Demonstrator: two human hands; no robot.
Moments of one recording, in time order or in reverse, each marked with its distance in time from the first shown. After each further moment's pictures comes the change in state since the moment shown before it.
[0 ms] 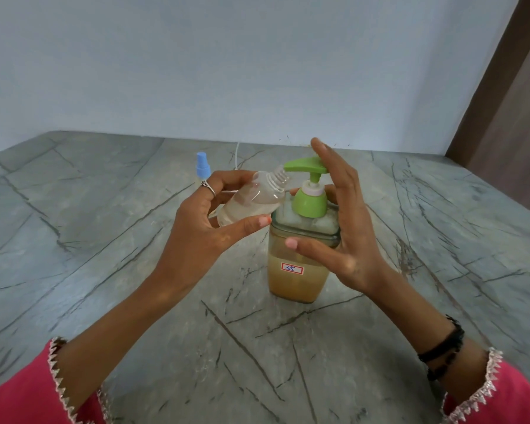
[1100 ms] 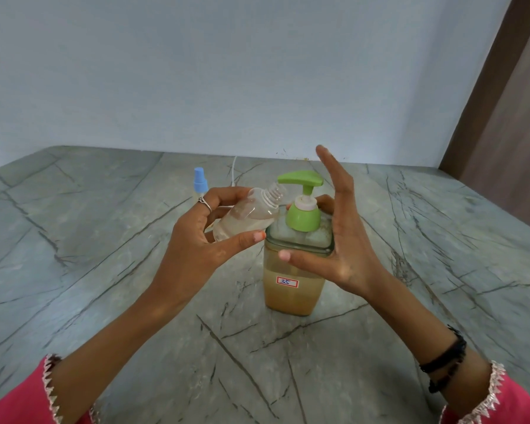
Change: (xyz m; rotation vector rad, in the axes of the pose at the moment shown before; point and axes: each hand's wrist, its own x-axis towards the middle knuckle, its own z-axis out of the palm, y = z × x) left_hand 0.001 -0.002 0.000 0.011 -0.006 0.013; right_hand 0.007 0.000 -0.007 0.002 -0.055 0.072
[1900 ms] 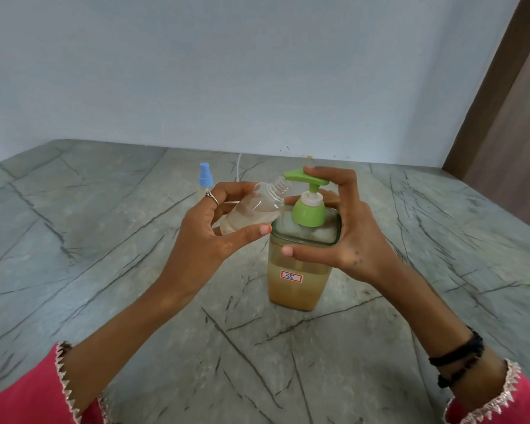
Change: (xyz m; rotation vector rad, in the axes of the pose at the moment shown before) left_hand -0.001 0.000 0.001 -0.045 0.009 -0.038; right_hand 0.005 -0.015 -0.008 0.154 -0.072 0.177
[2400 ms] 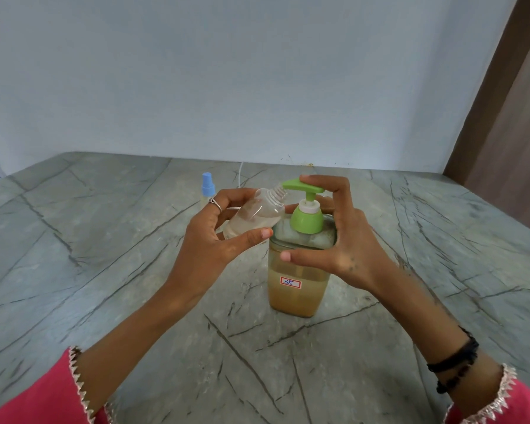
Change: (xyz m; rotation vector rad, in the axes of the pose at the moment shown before) left_hand 0.002 0.004 0.003 0.027 0.028 -0.001; right_hand 0.001 -0.002 0.003 -0.019 0.010 0.026
